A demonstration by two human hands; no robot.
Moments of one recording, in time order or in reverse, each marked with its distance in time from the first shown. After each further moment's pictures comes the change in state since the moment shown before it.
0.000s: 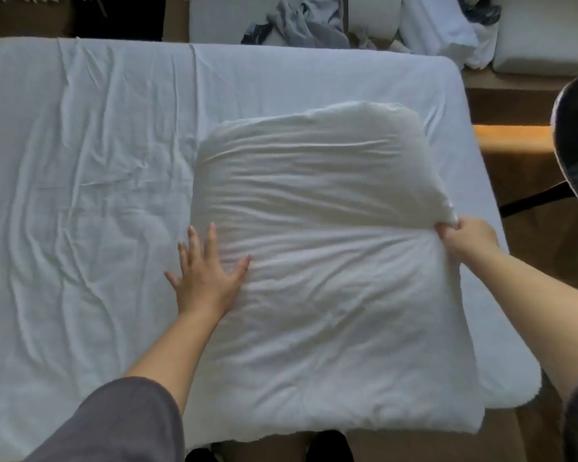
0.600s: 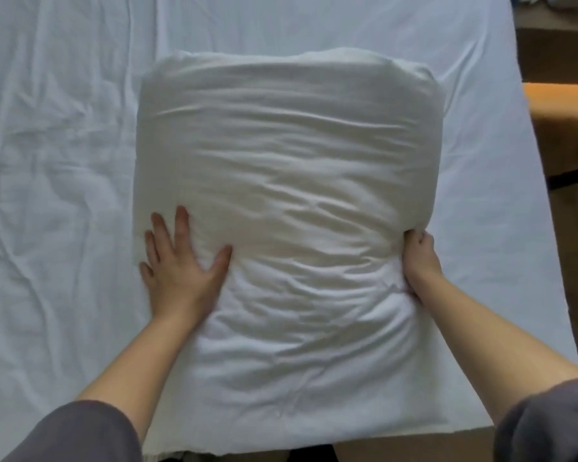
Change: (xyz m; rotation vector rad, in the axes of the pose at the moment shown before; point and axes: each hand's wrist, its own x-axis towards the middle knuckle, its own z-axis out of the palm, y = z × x) left_hand 0.035 -0.013 0.138 -0.051 0.200 -0.039; right_hand 0.083 0.096 0.168 0.249 -0.084 0.086
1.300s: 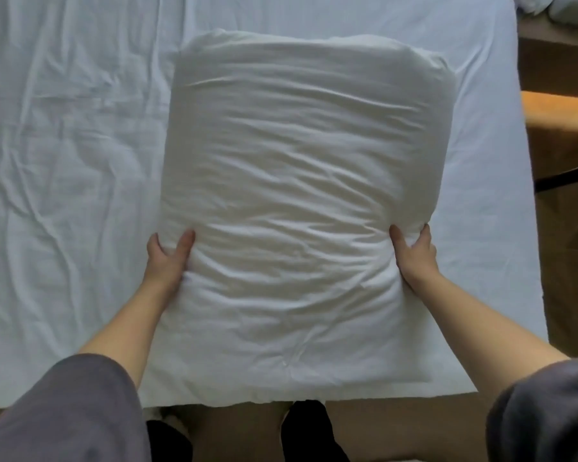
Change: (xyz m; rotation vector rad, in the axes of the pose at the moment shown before) left_hand -0.013 -0.080 -0.029 -0.648 -0.192 -0.482; right_hand -0.063 0.012 -0.006 -0.092 -0.026 -0.084
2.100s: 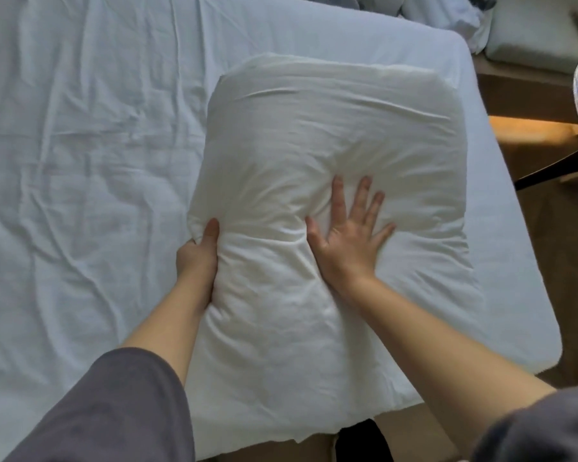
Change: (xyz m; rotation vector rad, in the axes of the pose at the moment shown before) left_hand 0.072 0.025 -0.063 -0.214 -0.125 0.051; right_hand -0.155 -0.159 0.172 -0.498 0.262 -0.507
